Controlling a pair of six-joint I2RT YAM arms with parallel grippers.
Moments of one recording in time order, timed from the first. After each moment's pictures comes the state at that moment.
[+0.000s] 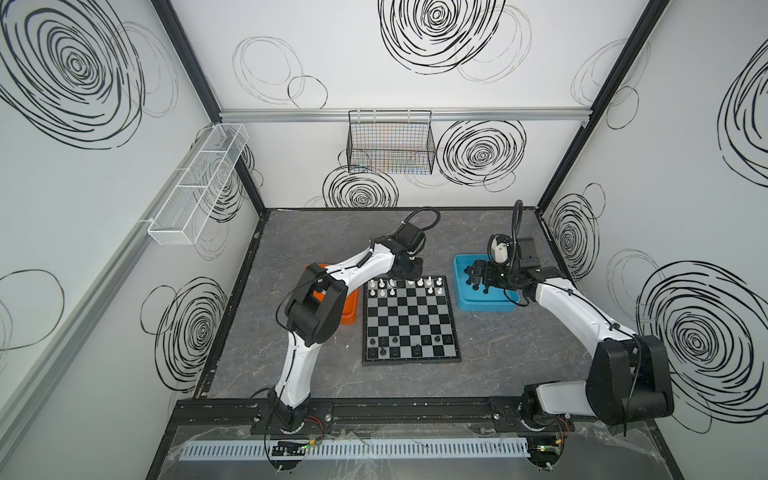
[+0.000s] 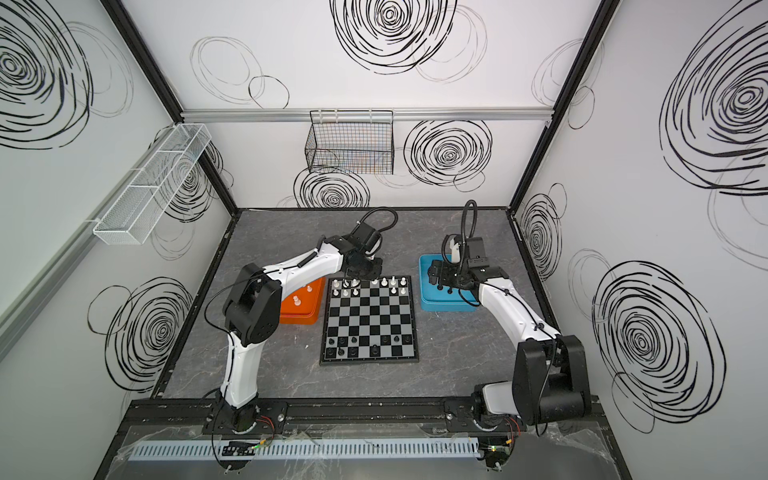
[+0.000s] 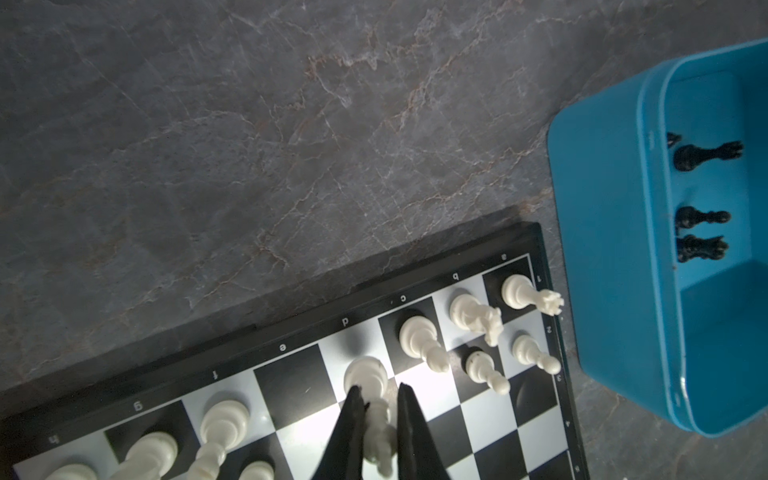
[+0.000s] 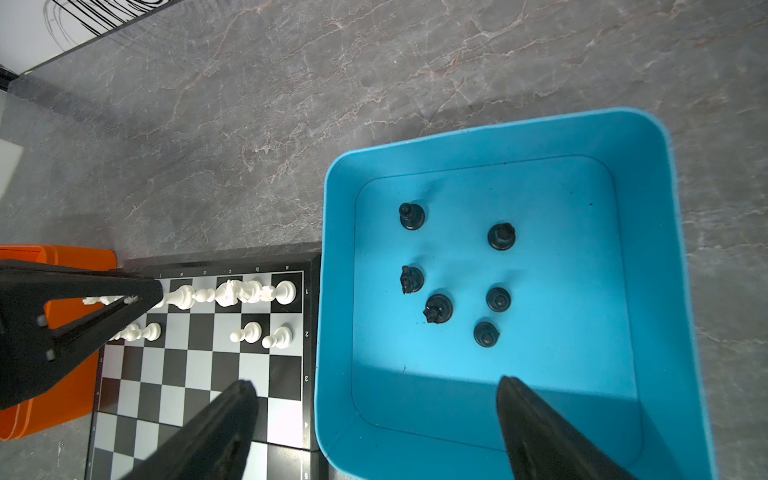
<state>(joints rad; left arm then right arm) -0.63 2.11 1.69 -0.70 0.07 -0.46 0.12 1.36 0.91 -0.45 -0.21 0.30</state>
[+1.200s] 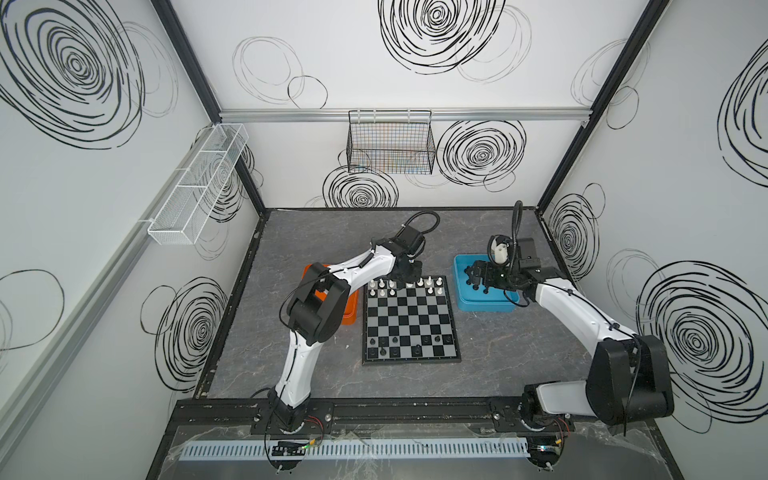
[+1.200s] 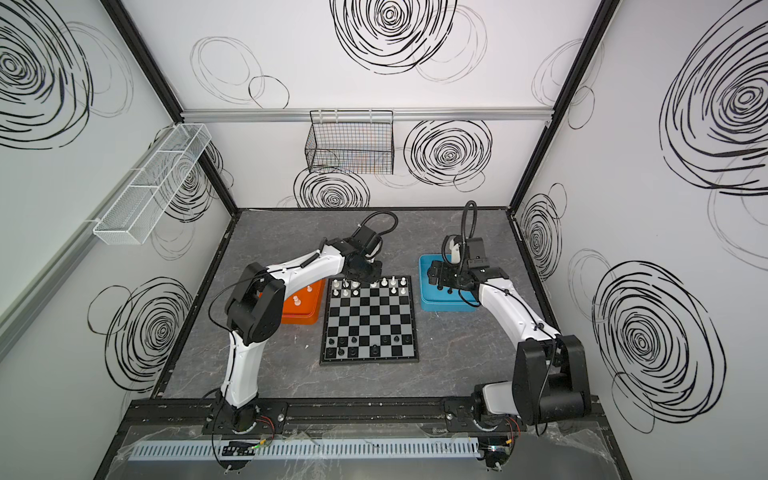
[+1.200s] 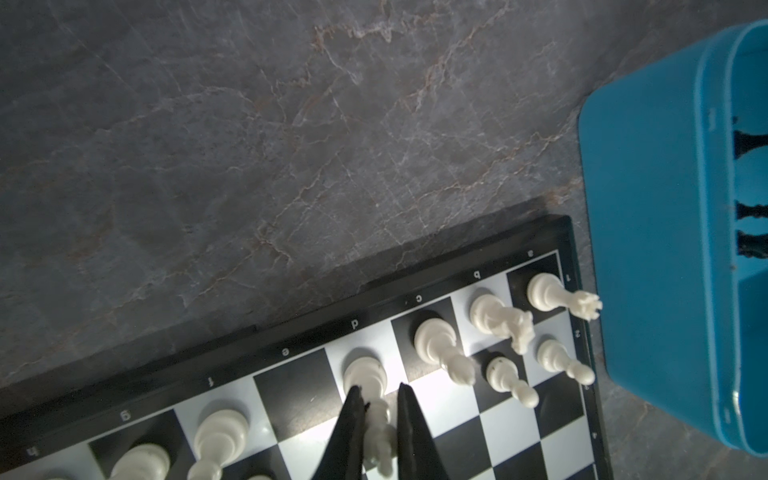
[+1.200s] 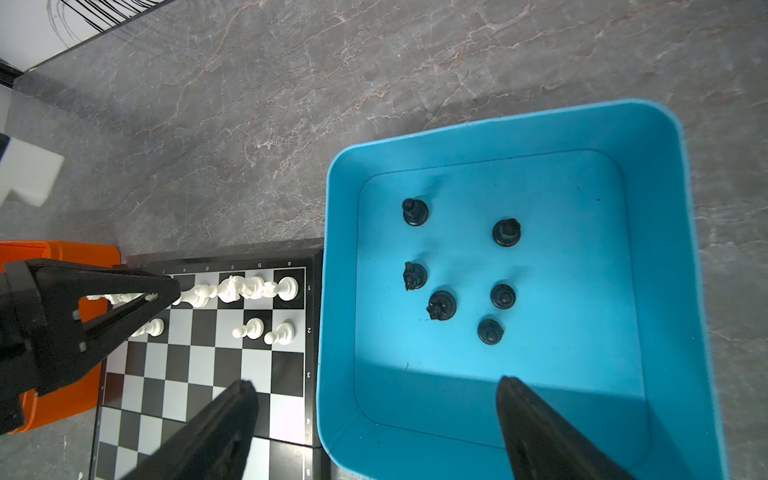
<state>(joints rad) -0.63 2.12 1.67 -0.69 0.06 -0.46 0.11 1.36 0.91 -0.45 -0.22 0.30</state>
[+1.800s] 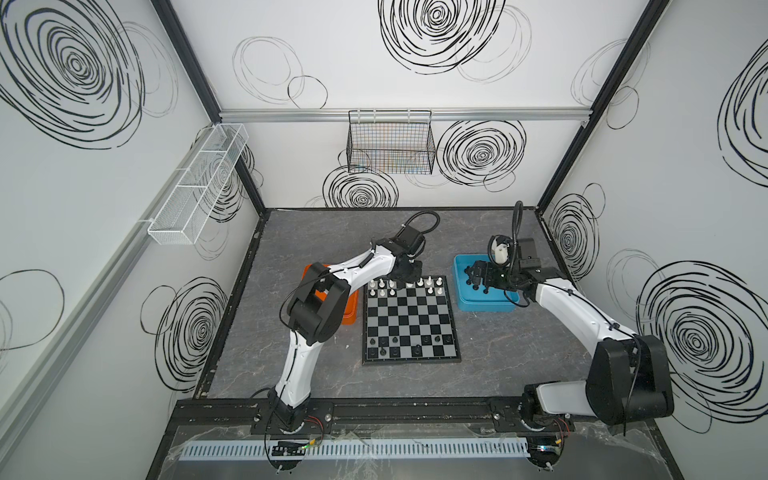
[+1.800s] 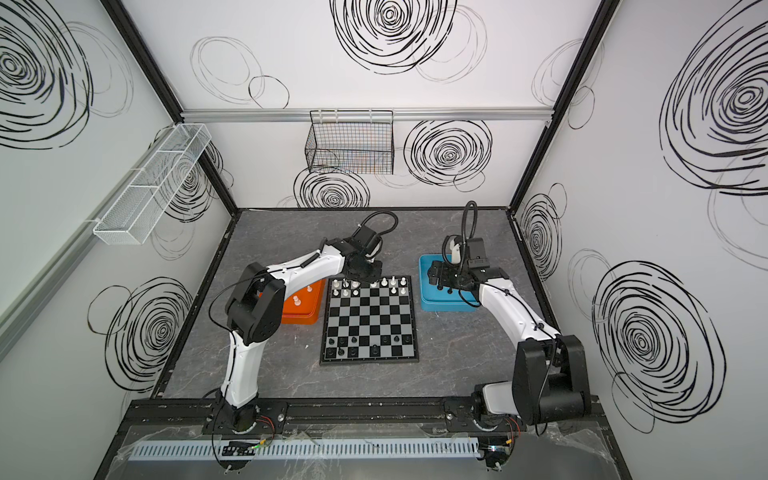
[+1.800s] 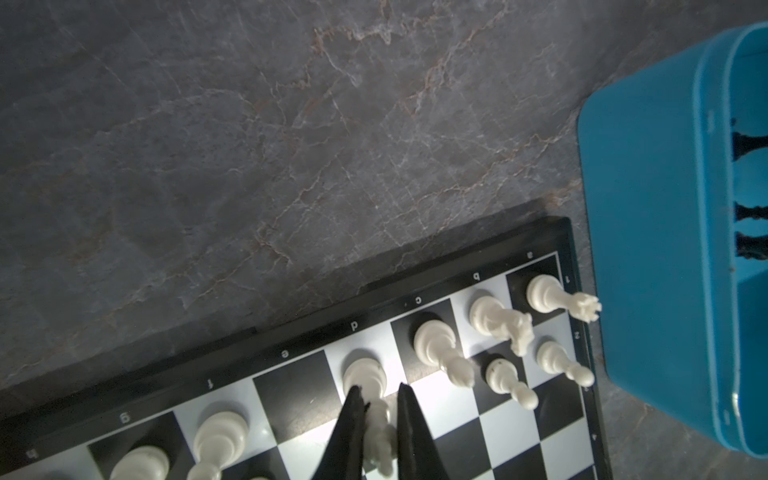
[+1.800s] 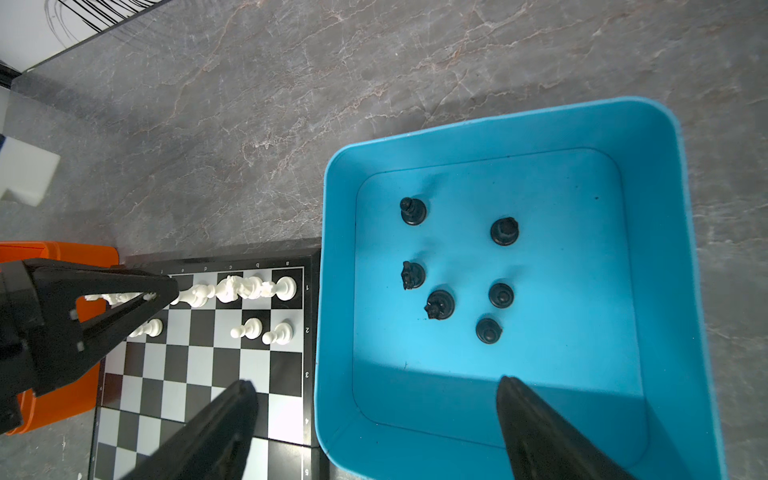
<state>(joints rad) -0.63 2.12 1.67 -0.69 0.06 -0.46 0.11 1.36 0.91 -0.45 -0.22 0.30</state>
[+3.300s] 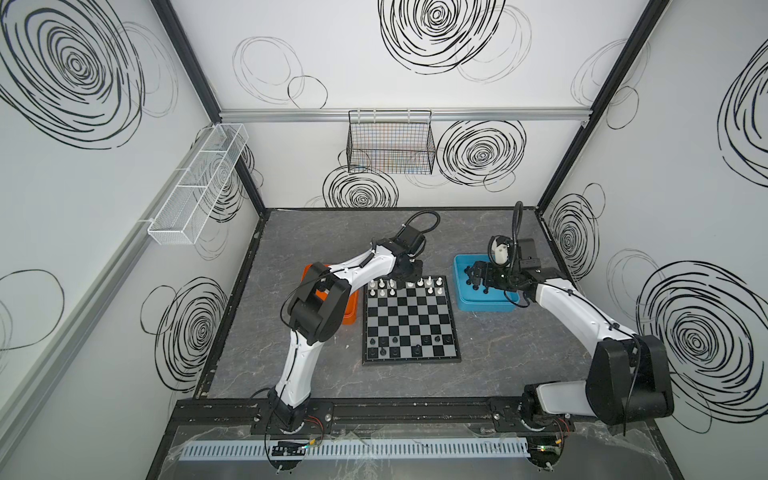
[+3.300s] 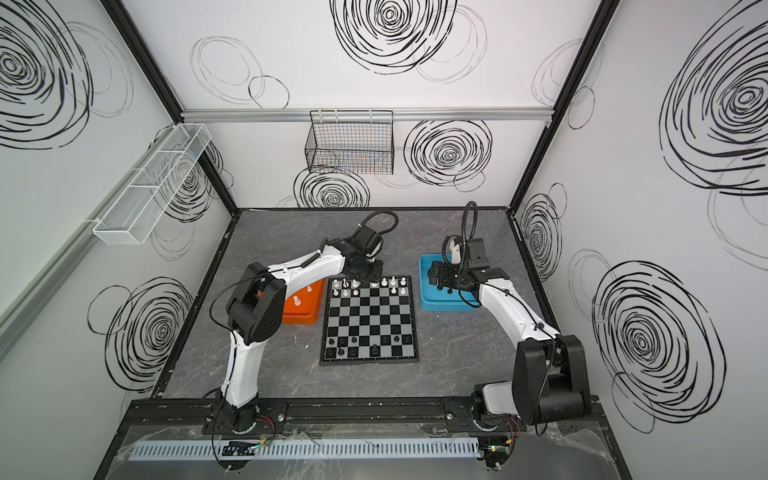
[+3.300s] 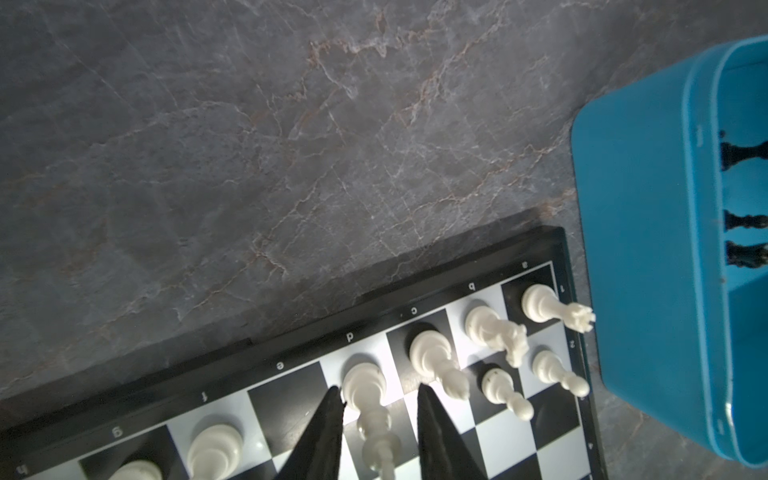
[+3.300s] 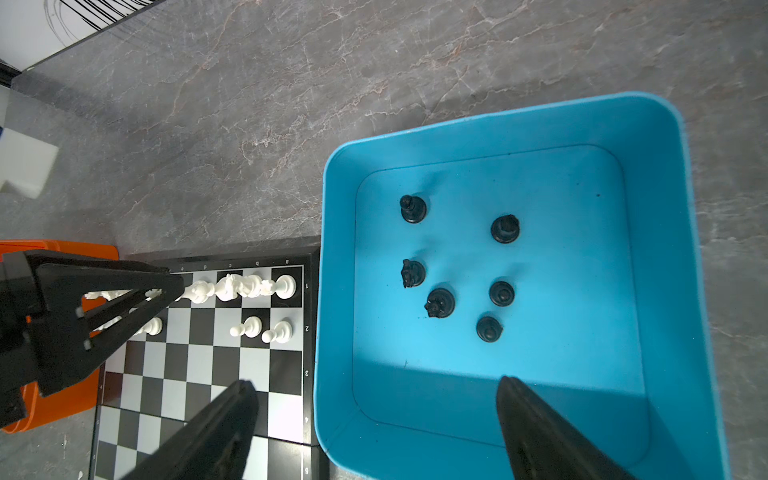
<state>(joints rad) -0.63 2.13 1.67 -0.67 0.06 -0.46 0.11 1.36 0.90 -0.45 -0.22 0.30</state>
